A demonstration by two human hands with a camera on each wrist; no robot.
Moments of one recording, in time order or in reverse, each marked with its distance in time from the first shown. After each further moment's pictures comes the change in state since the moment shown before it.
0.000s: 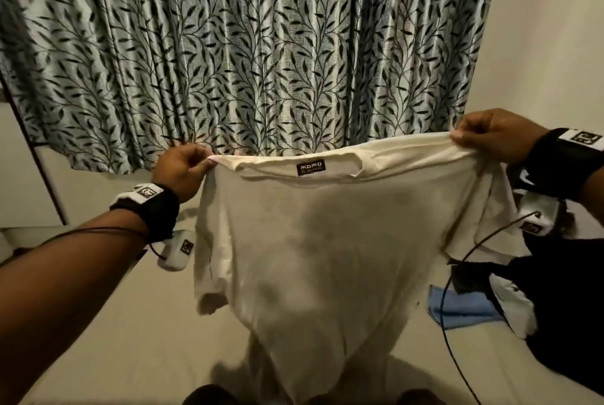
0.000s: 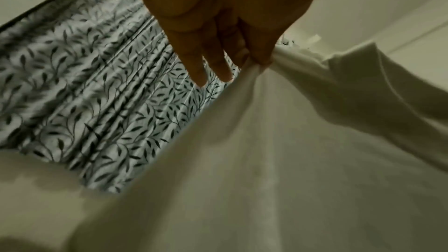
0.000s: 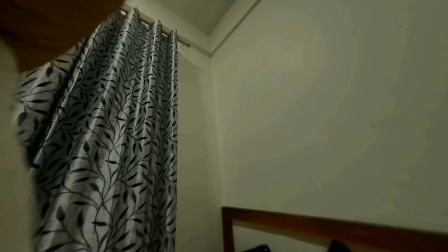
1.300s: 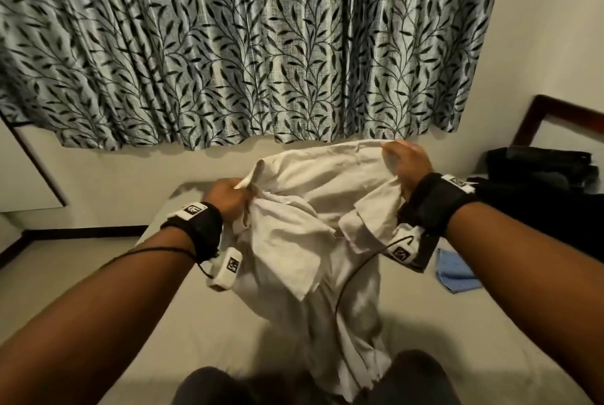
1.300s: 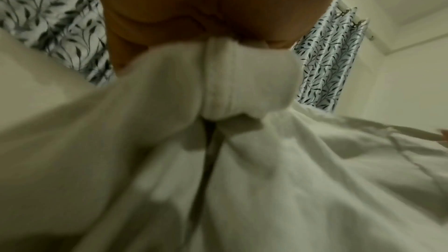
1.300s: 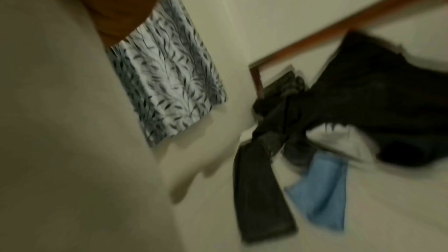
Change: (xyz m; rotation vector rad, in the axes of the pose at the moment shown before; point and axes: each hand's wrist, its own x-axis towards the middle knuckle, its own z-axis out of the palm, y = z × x) left_hand -0.057 0.015 0.118 -0.015 -0.418 -0.396; right_hand 0.018 0.003 0.217 0.681 0.368 0.285
